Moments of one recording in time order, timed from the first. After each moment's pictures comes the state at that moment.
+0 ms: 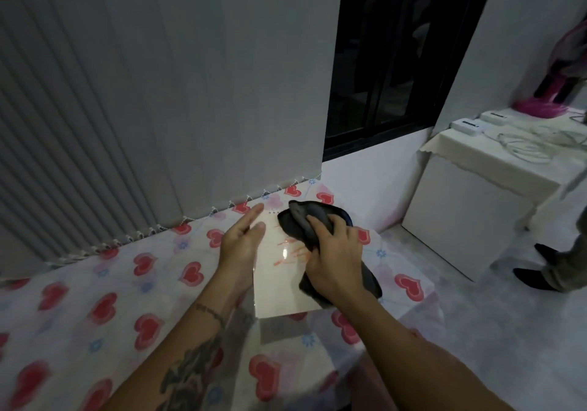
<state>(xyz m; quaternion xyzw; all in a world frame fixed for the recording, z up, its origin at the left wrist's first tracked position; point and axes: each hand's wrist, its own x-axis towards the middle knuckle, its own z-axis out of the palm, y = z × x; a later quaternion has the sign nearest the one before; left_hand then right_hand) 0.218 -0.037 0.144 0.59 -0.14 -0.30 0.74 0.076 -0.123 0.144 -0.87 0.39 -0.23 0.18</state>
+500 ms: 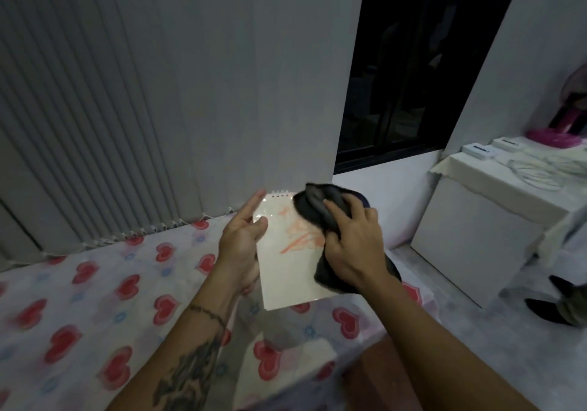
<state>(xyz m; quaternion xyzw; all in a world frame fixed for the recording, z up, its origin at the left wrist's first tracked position) 0.175 0.017 0.195 0.49 -0.16 -0.32 0.79 0.033 -0.112 0.196 -0.90 0.29 -0.30 0.13</state>
